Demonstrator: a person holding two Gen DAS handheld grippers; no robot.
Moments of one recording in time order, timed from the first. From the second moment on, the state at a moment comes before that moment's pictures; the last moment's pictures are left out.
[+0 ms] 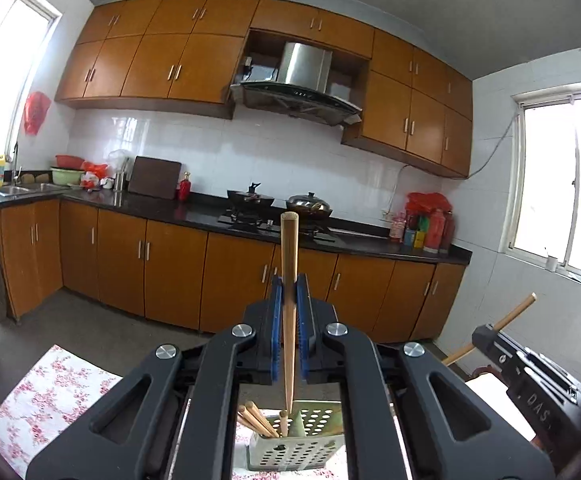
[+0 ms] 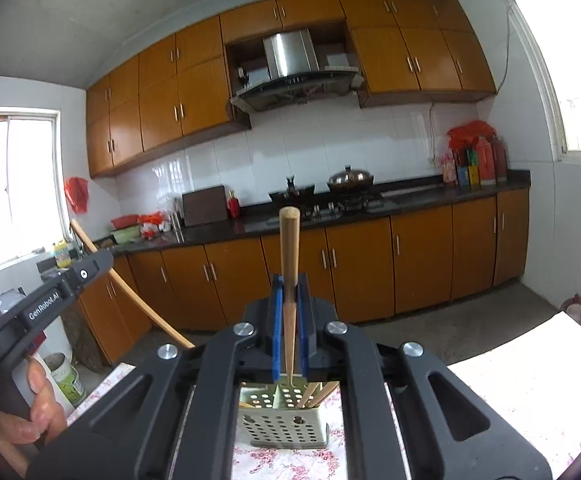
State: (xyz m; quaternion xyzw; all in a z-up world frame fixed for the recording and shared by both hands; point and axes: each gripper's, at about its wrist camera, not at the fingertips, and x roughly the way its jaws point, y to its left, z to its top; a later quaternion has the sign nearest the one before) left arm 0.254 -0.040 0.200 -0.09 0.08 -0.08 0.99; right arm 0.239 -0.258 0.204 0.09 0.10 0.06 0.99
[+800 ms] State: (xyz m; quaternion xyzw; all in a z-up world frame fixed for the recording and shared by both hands) left arm 0.253 -0.024 0.181 -0.10 0.13 -0.09 0.98; right arm 0.263 -0.248 0.170 0.10 0.14 0.05 0.98
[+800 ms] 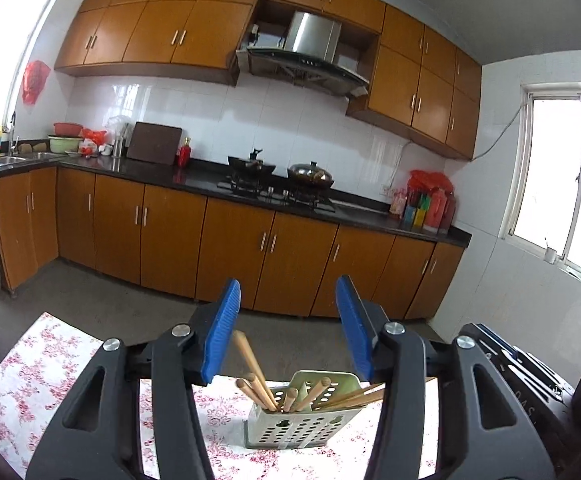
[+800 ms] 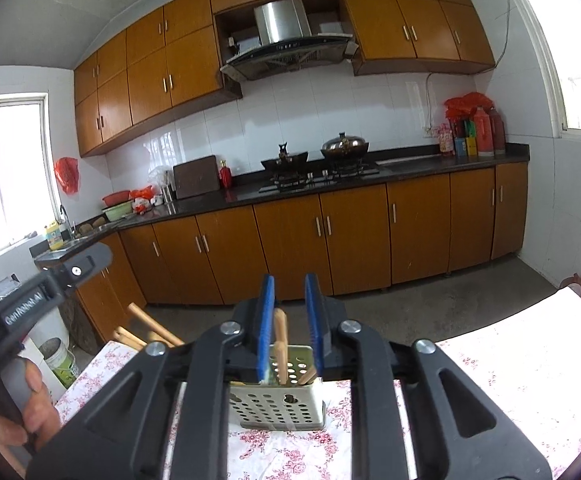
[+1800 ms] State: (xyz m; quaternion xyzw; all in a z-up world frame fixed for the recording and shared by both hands) left arm 0.071 0.031 0.116 -0.01 0.14 -0.01 0.99; right arm 0.069 -0.229 0.119 0.03 0.13 0.01 0.99
